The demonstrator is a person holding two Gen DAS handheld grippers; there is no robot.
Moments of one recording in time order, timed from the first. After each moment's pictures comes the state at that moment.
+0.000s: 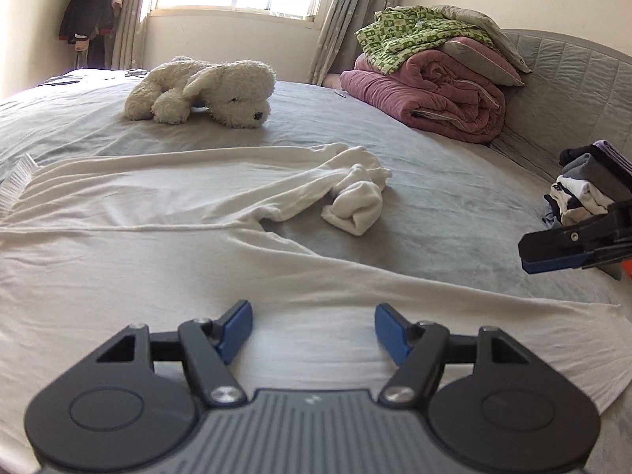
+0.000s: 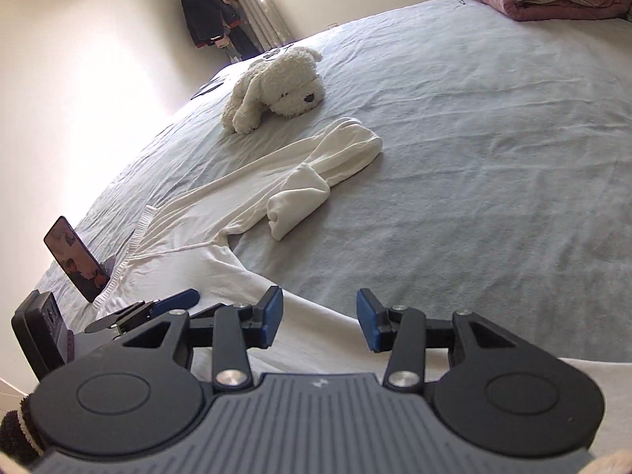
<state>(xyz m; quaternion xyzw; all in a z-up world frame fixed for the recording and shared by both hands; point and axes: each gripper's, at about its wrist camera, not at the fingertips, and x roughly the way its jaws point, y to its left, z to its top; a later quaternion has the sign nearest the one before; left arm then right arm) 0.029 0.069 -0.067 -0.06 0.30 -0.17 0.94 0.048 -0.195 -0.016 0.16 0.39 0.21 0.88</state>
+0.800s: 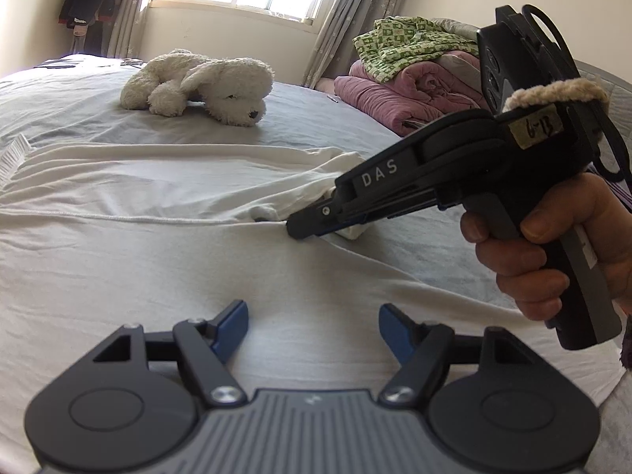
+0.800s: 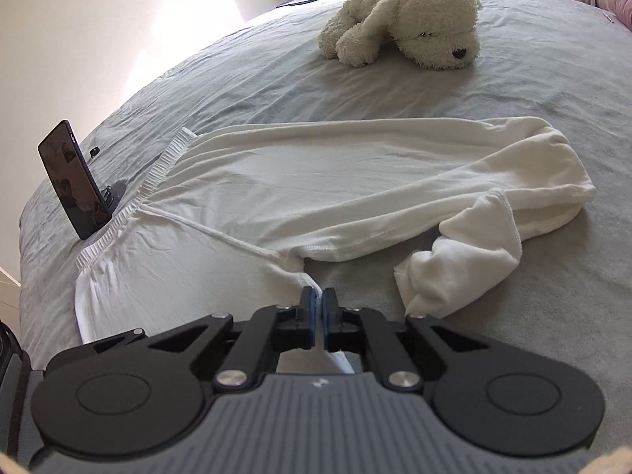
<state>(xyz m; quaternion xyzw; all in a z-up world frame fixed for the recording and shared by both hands) 0.031 0.078 -0.070 -0.09 0.30 -0.19 0.93 0.152 -0.069 -0.039 0.02 0.43 0.30 0.85</state>
